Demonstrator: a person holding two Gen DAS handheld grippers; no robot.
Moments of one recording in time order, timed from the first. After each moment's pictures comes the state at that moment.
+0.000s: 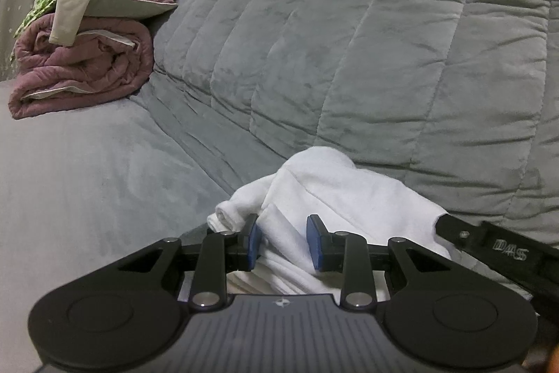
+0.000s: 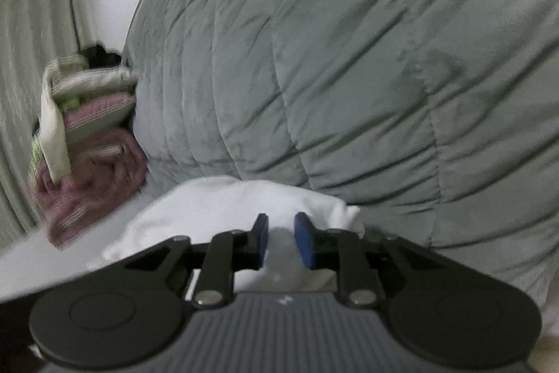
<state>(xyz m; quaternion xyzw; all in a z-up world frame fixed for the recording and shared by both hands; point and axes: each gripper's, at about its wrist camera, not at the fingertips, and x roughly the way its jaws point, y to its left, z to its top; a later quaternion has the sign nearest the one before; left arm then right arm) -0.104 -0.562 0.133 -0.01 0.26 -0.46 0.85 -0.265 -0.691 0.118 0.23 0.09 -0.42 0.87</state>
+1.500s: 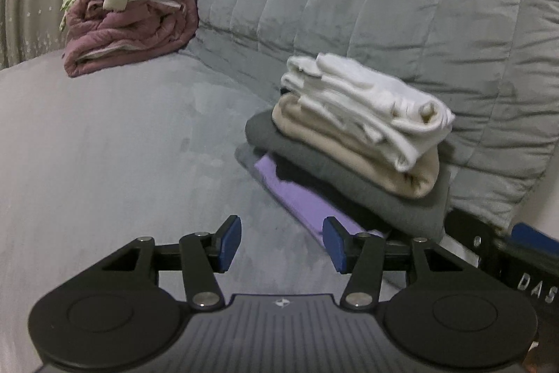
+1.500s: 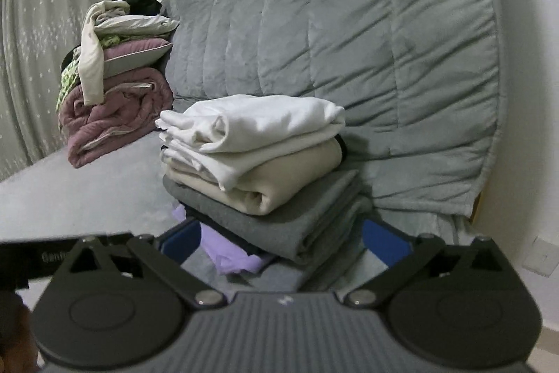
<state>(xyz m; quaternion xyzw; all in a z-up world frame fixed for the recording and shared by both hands) -0.182 -0.444 0.116 0.05 0.32 -0.41 0.85 -0.339 -0.552 0.113 0.17 0.18 -0.40 0.88</state>
